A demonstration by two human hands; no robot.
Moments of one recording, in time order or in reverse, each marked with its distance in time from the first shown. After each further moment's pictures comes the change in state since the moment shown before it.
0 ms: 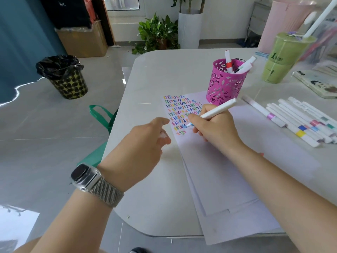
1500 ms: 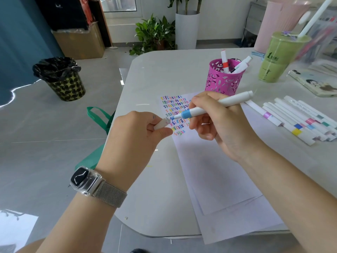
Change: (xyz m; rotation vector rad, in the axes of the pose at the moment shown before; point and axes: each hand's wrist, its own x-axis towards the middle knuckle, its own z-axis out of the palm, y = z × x) left_hand -0.001 0.014 -0.006 -0.077 0.342 -0.036; right_hand -0.032 -0.065 -0.022 0.488 -0.216 0.095
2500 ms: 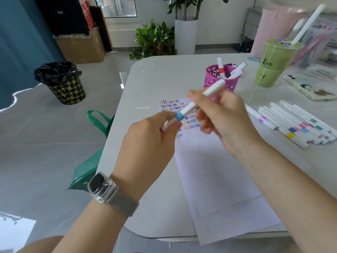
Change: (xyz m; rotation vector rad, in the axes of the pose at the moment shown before) left_hand -0.009 0.022 0.012 -0.102 0.024 0.033; right_hand 0.009 -0.003 -0.009 -0.008 0.129 -0.101
